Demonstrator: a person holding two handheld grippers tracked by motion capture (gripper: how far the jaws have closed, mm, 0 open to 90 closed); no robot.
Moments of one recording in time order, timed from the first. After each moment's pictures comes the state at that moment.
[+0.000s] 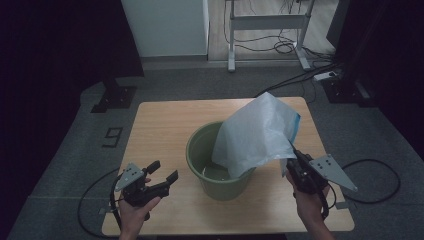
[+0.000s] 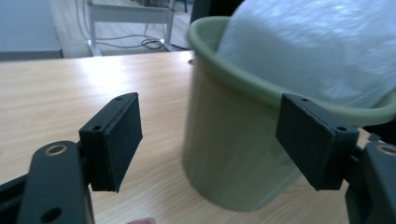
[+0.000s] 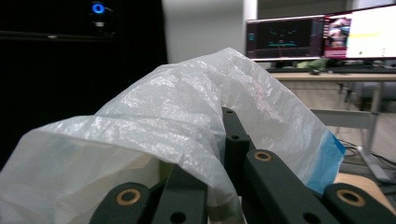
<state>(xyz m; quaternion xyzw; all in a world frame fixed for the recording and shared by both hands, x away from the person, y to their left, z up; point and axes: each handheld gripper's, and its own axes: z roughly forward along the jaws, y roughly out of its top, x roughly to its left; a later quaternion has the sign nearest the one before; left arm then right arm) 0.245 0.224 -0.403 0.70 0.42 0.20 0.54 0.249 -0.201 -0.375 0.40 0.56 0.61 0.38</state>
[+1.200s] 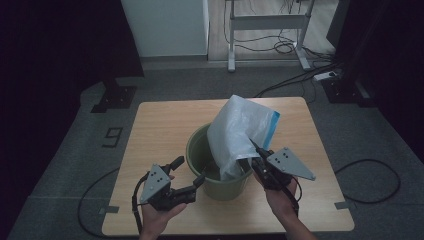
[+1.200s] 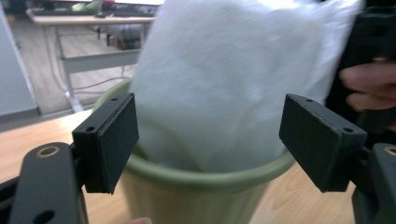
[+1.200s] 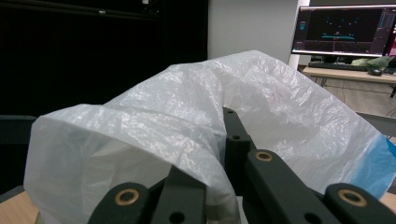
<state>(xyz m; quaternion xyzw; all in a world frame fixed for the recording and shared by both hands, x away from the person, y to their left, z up) 0.224 0.155 -0.375 0.71 0.32 0.24 0.58 0.257 -0.129 -0.359 0.35 0.63 0.60 0.35</state>
